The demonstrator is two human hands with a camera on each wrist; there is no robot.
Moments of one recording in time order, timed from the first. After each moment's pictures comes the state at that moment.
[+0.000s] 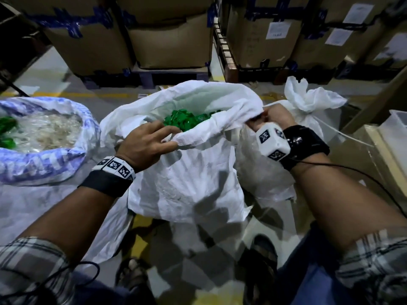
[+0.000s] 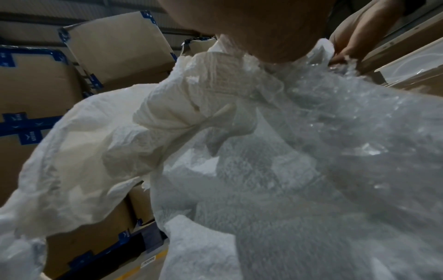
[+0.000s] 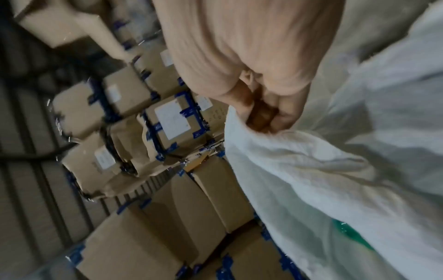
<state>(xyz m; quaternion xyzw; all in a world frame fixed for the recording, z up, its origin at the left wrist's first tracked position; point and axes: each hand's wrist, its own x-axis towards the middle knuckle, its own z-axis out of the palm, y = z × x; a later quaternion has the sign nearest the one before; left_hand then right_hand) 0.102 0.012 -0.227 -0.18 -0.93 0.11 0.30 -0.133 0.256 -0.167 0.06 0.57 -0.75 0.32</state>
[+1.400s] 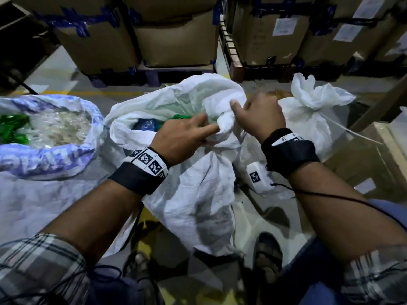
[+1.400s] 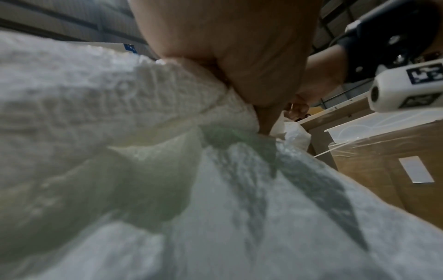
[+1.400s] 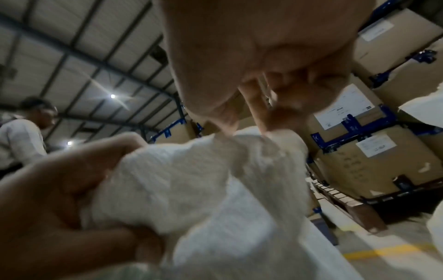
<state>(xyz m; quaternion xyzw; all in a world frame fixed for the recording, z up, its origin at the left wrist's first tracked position) 0.075 0.081 -0.189 -0.05 -0.97 0.09 0.20 -0.081 0.230 -0.161 -0.22 0.93 -0.28 -0.04</state>
